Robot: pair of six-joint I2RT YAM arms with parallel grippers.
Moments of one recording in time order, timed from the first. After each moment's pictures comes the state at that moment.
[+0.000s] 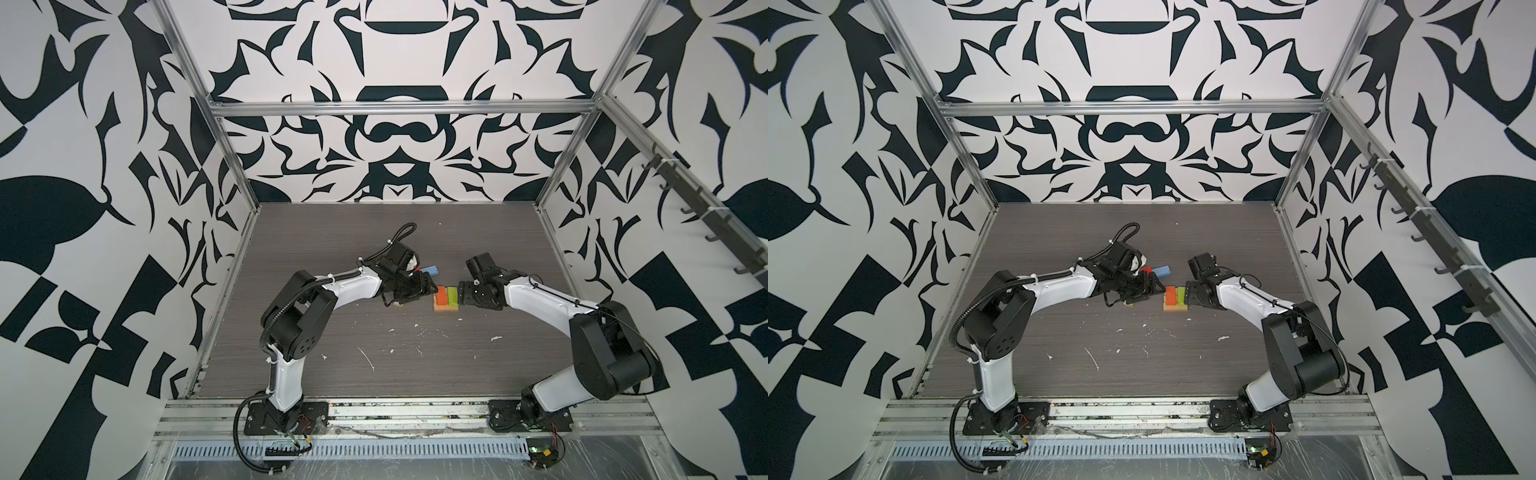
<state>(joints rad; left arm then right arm) -0.75 1.93 1.26 -0.20 0.49 -0.86 0.36 1.52 0.84 -0.51 0.15 0.52</state>
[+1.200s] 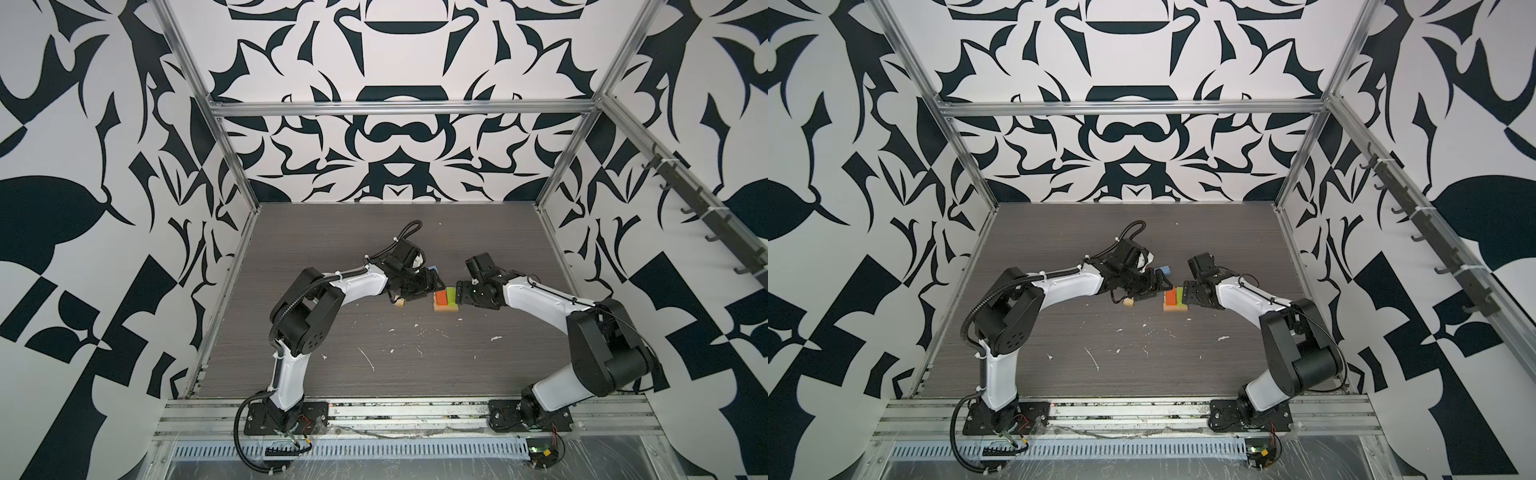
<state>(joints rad) -0.77 1.99 1.32 -0.17 0.51 -0.88 0.36 1.53 0.84 -0.47 0.11 0.51</state>
